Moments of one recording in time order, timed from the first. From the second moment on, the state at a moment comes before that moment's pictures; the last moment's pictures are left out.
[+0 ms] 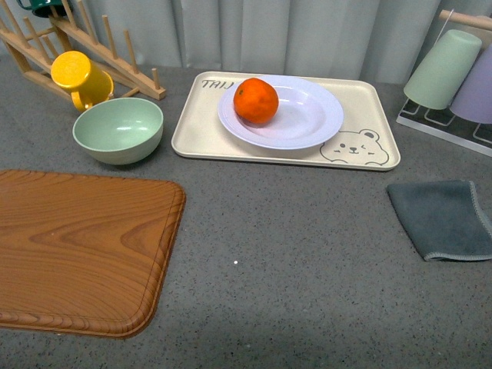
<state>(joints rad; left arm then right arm) 0.00 0.00 0.02 0.00 0.00 0.00 0.00 0.29 0.01 0.30 0.00 0.00</state>
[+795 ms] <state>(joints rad) 0.00 0.00 0.02 0.00 0.00 0.00 0.00 0.00 0.01 0.00 0.00 0.00</state>
